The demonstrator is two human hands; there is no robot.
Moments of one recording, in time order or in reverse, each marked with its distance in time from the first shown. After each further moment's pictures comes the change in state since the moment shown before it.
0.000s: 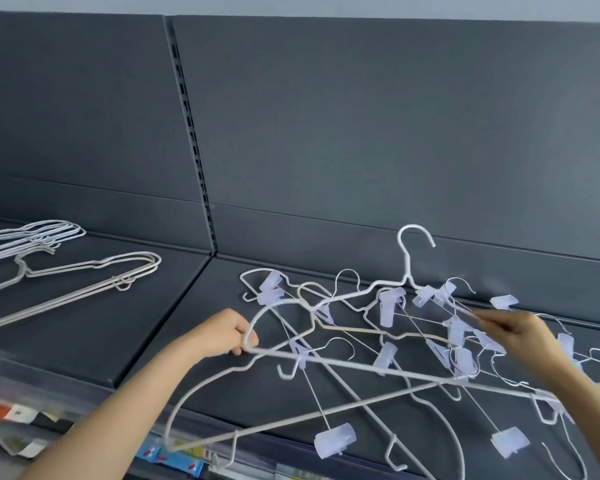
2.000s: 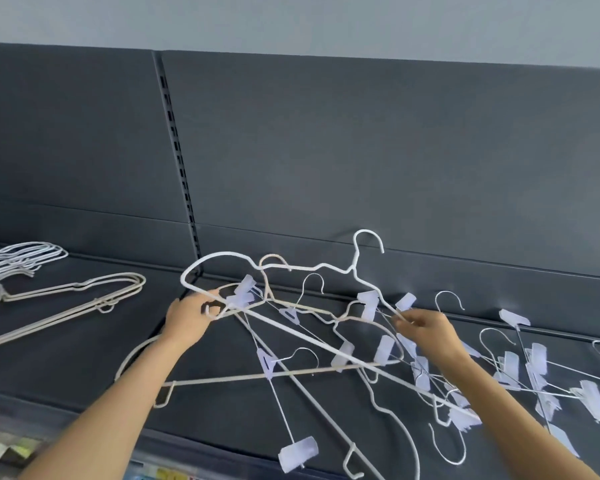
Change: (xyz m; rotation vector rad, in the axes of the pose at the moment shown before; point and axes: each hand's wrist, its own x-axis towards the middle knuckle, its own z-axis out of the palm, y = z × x) left_hand 0.040 -0.018 -0.029 0.065 0.553 0.163; right_hand 0.008 -0.062 0.054 0.224 -0.105 0.155
